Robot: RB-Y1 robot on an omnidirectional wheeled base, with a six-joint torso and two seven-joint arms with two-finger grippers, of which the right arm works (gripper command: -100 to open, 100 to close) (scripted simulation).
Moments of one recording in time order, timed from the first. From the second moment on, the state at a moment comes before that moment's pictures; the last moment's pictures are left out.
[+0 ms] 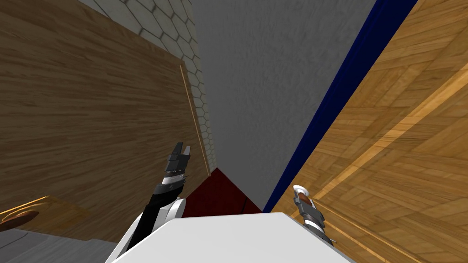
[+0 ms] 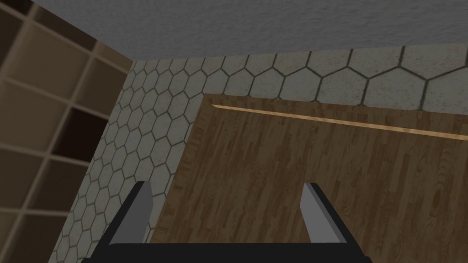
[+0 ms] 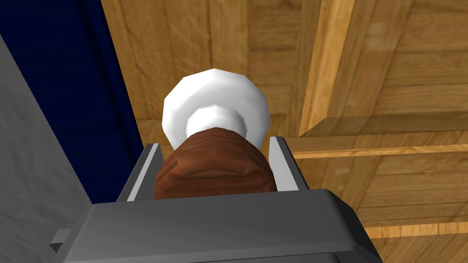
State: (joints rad) arm 0.29 -0.51 0.33 -0.86 -1.18 -1.06 -1.36
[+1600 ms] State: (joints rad) arm 0.32 -0.56 0.46 -0.92 -1.09 -1.09 -1.42
